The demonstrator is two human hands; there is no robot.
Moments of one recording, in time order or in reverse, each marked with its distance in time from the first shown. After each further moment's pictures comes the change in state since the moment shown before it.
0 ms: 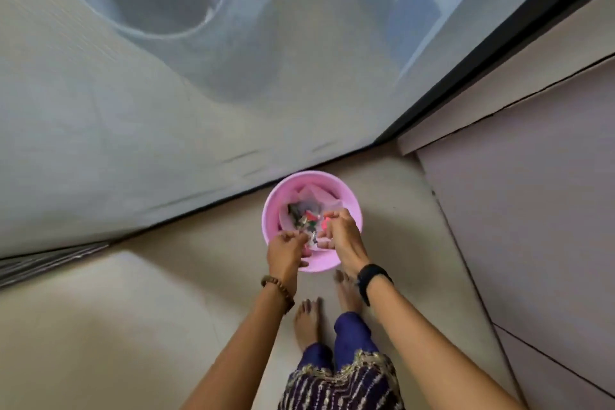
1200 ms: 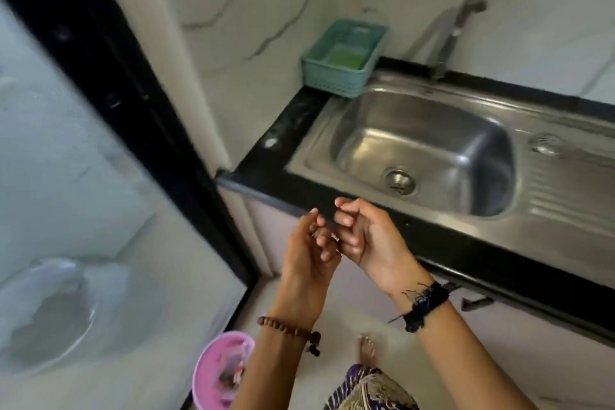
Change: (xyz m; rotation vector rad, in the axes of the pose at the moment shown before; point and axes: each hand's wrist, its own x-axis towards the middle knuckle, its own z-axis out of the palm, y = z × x) left_hand -0.536 0.159 0.170 -0.091 -1.053 0.151; right_hand -0.490 -0.138 -0.320 1.101 0.093 -0.604
